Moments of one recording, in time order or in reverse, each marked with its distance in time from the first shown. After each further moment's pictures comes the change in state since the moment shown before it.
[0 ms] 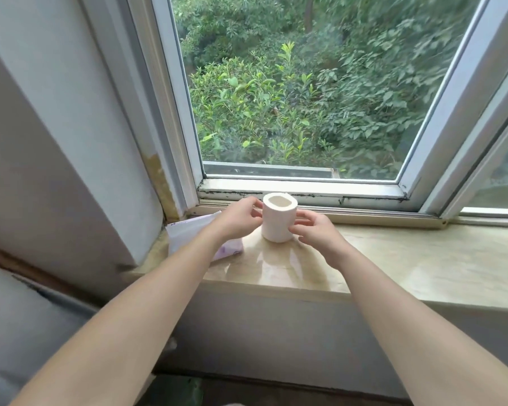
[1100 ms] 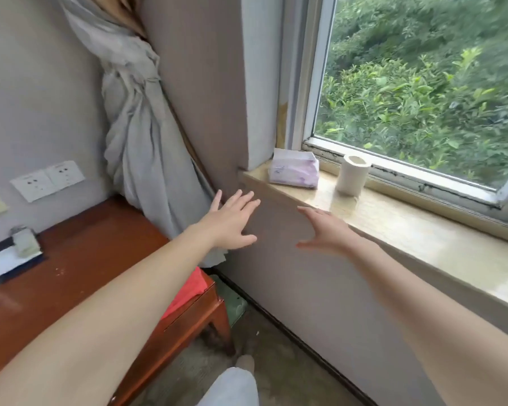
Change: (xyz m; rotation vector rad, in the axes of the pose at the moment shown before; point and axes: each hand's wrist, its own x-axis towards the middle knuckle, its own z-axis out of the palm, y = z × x) left_hand -0.305 -0.022 0.062 0.664 0.163 -0.317; right_hand -0.159 0.015 0.035 -1.149 -0.528 -0.628
